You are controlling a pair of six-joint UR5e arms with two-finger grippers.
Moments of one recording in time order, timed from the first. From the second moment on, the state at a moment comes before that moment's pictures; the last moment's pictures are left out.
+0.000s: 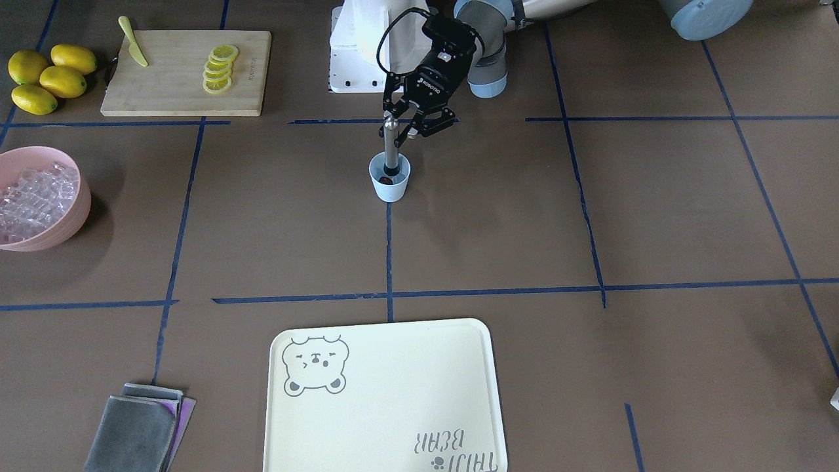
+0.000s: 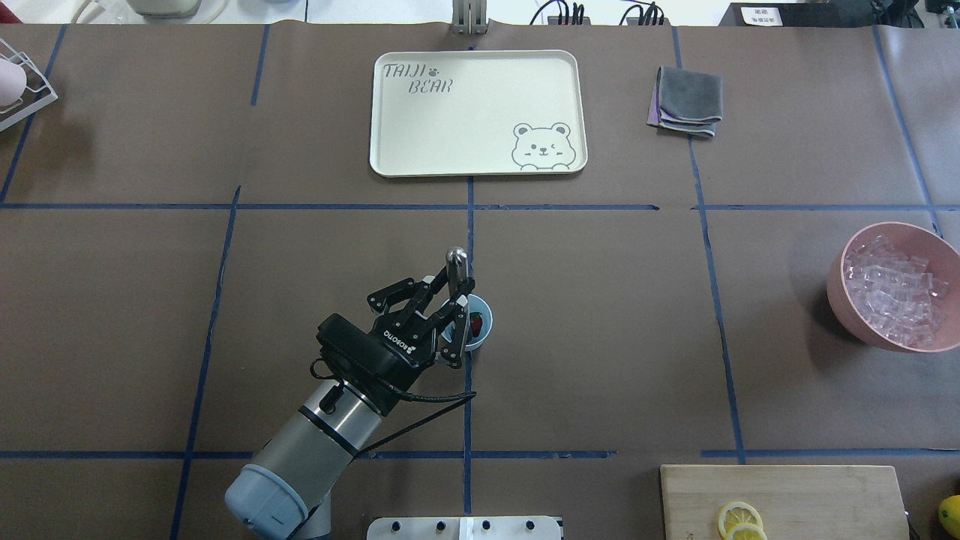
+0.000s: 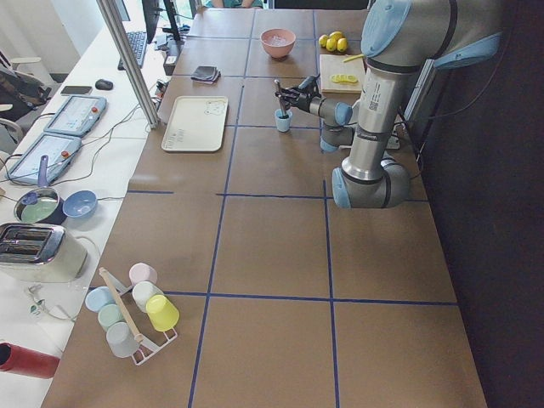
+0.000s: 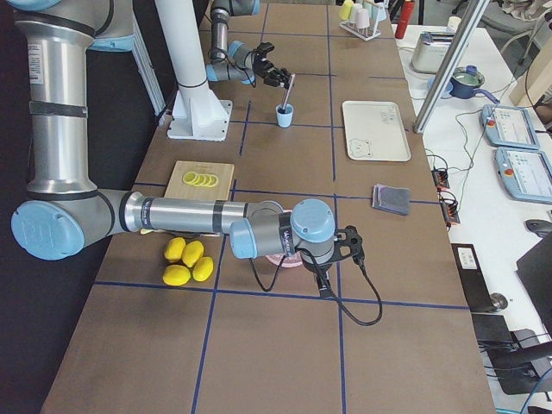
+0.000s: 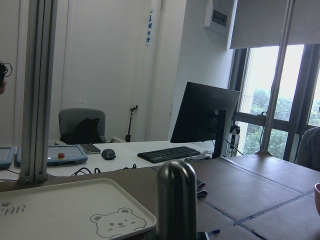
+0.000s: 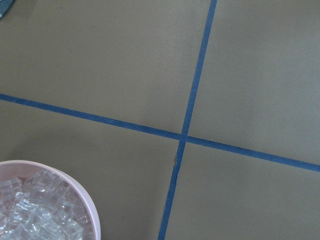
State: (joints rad) left arm -0.12 -2.13 -1.46 -3.23 -0.74 -0.36; right arm 1.60 -1.62 1.62 -1.36 2.41 -0.08
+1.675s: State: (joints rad) left arm -0.40 -2.02 -1.71 -3.08 -0.98 -0.61; right arm 1.59 -1.61 1.61 -1.36 2.39 -0.09
